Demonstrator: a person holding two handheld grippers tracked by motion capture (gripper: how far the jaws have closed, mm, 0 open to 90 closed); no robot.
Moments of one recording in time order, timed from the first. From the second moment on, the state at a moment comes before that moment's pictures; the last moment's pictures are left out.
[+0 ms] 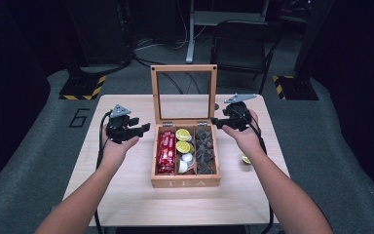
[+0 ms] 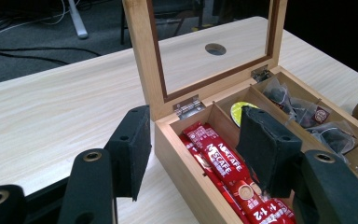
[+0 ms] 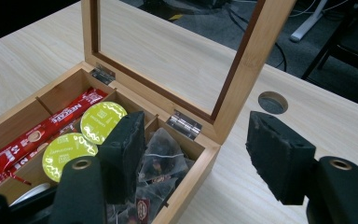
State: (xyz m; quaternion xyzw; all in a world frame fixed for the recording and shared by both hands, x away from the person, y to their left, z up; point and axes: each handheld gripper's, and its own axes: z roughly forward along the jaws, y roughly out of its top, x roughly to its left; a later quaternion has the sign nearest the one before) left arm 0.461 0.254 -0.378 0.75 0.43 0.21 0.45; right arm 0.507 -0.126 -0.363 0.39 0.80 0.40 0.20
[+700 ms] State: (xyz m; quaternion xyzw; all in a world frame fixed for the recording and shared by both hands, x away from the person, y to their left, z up) left arm 0.462 0.254 -0.379 0.76 0.43 0.20 0.45; right arm 0.541 -0.109 -0.363 0.41 0.80 0.39 0.20
